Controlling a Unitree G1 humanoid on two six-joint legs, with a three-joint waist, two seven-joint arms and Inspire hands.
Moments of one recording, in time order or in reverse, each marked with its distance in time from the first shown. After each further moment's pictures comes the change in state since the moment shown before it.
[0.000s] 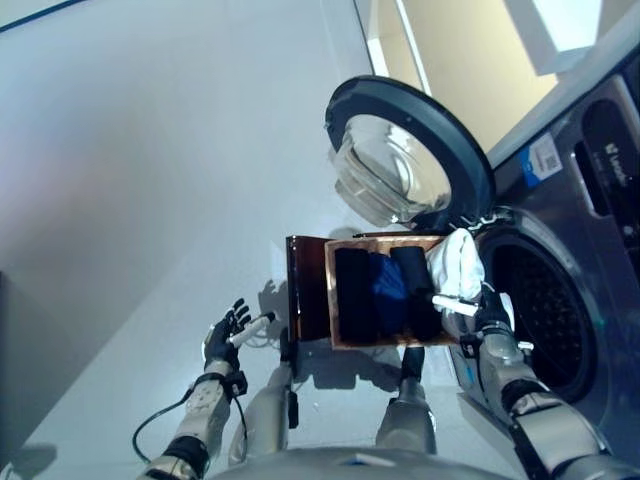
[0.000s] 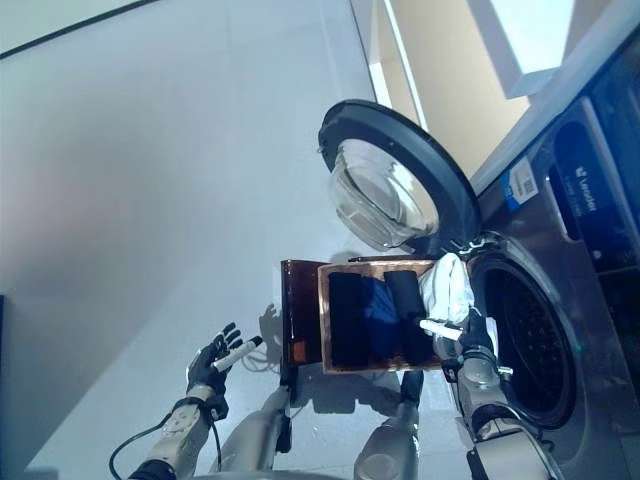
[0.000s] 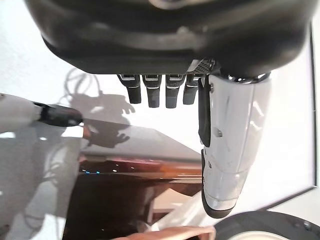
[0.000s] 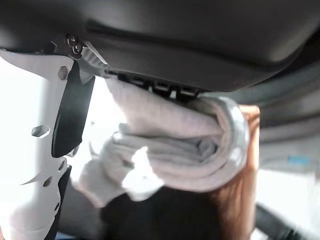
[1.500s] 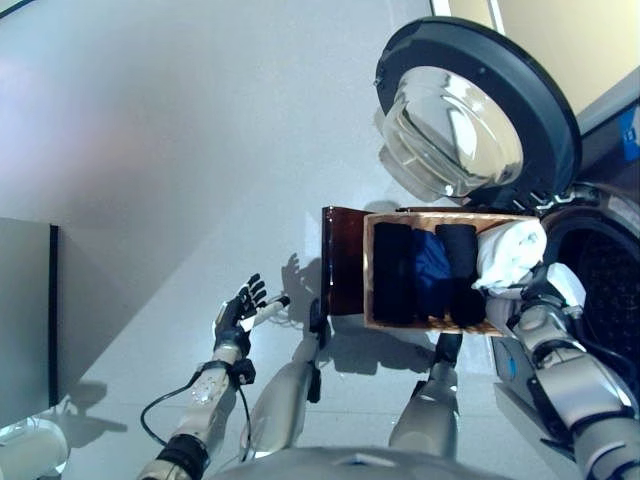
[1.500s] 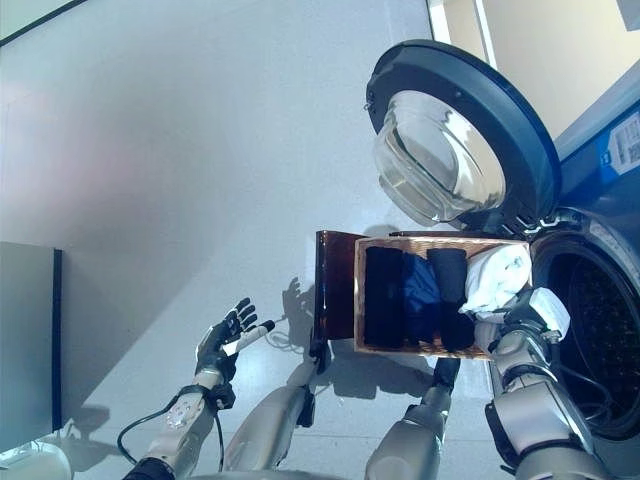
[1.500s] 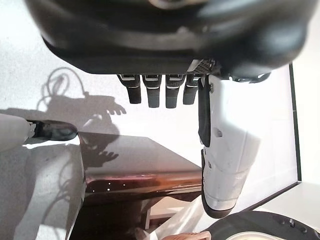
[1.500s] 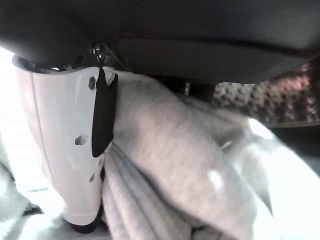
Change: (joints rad) left arm 0.048 0.037 -0.065 -0.164 0.030 0.001 0.017; right arm -0.177 -0.093 -0.007 0.184 -0.271 0.163 -0.171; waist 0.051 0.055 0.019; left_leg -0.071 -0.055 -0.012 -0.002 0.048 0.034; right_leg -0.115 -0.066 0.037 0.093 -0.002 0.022
